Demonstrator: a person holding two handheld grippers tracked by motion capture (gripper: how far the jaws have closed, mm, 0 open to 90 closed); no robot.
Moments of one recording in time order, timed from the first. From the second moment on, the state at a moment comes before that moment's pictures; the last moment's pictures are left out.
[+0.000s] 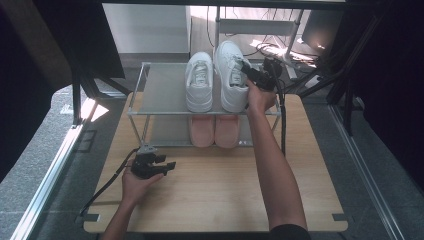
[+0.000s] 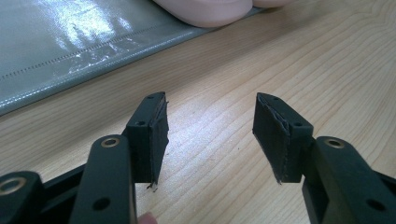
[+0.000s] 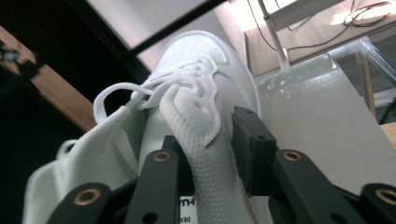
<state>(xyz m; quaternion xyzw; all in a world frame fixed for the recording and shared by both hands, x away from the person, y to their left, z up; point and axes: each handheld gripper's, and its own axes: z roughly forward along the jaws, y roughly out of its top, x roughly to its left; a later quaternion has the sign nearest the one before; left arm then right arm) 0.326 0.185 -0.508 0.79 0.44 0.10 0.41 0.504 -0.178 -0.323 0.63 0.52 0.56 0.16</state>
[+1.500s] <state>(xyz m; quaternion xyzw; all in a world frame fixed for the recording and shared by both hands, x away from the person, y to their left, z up) 0.329 0.183 -0.510 0.80 0.44 0.10 0.40 0.444 -0.244 -0.350 0.53 0.62 0.56 0.15</state>
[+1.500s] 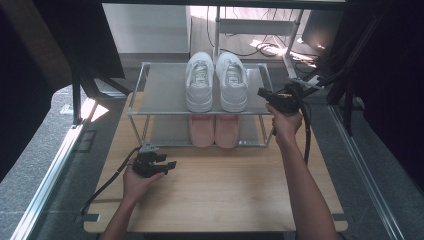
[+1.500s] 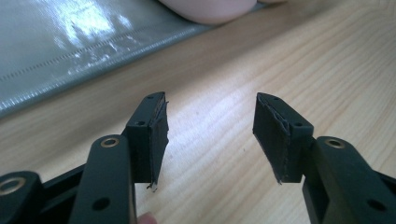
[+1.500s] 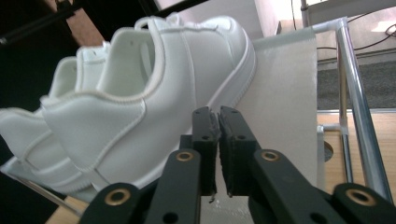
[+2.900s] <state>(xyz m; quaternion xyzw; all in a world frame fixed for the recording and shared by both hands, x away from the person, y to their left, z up) 0.332 0.184 -0.505 0.79 0.44 0.09 0.42 0.443 -0.193 -0.360 0.47 0.68 0.54 0.15</state>
